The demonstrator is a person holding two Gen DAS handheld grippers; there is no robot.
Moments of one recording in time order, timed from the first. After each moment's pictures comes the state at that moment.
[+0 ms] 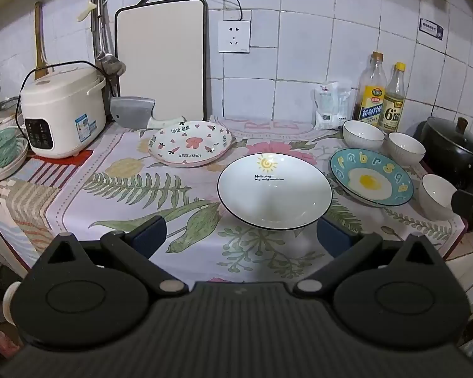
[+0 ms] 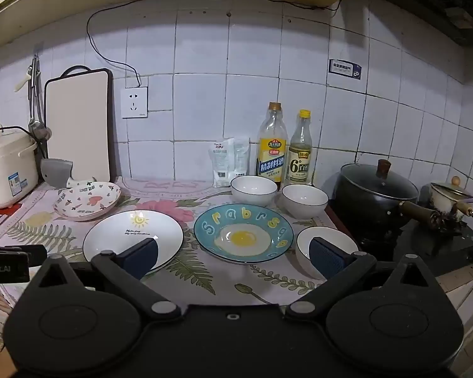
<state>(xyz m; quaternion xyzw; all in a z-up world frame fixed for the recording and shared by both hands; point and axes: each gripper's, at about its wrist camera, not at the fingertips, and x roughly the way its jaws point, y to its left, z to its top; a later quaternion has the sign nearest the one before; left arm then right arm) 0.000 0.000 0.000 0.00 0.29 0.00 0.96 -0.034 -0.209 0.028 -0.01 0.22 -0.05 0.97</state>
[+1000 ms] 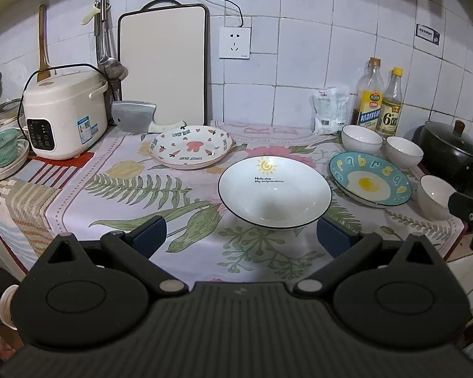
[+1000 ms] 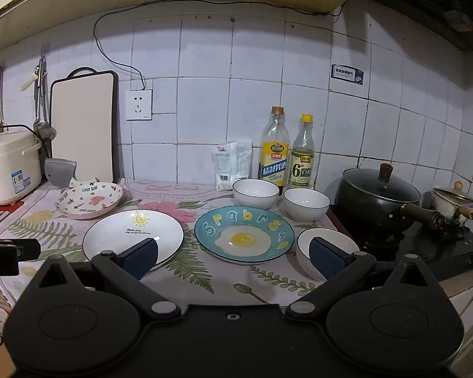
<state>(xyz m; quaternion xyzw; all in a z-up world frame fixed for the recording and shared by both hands) -0.012 0.002 -0.008 -0.01 0.27 0.00 0.96 -0.039 -0.210 0.017 -0.02 0.21 -0.05 0.98</state>
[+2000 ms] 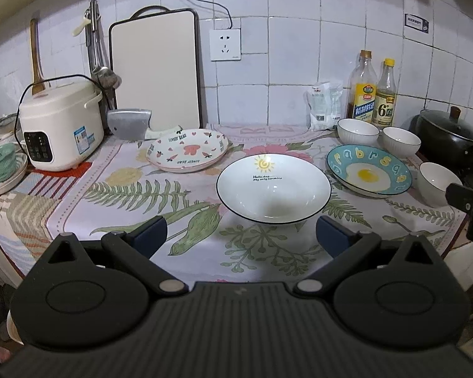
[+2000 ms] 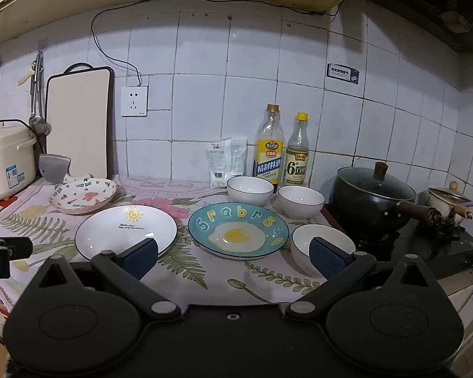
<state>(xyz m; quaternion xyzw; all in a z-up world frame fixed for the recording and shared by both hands) -0.018 -0.003 -0.017 0.02 0.26 -0.01 0.96 -0.039 -0.210 0.008 -0.02 0.20 -0.06 0.98</state>
